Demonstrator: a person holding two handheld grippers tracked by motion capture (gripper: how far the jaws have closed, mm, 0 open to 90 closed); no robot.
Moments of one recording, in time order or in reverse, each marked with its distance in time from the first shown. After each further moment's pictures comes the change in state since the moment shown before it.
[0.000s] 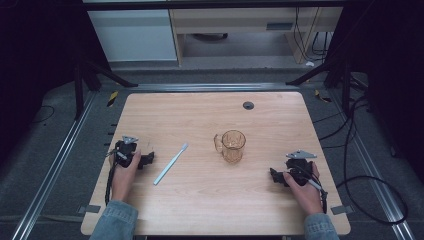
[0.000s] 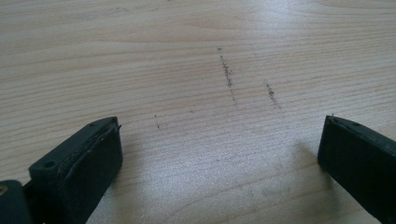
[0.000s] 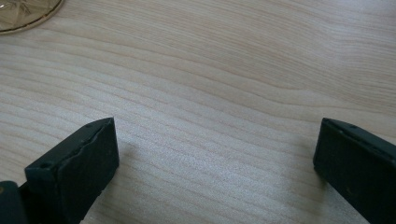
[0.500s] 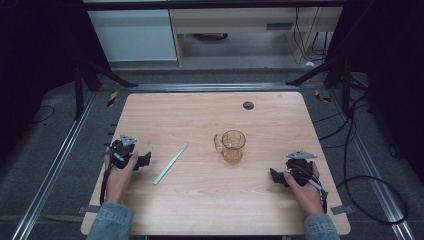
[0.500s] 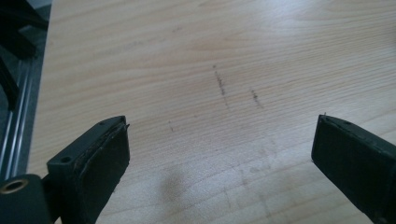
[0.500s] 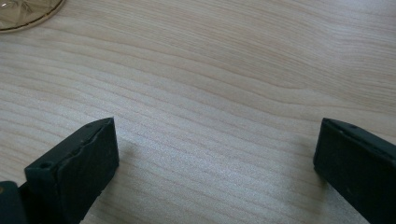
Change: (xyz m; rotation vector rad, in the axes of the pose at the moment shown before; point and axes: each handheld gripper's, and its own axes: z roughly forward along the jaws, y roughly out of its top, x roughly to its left) left arm -0.011 0.010 -0.040 -0.049 0.042 0.130; right arm 0.000 0.000 0.000 0.000 0.003 -0.006
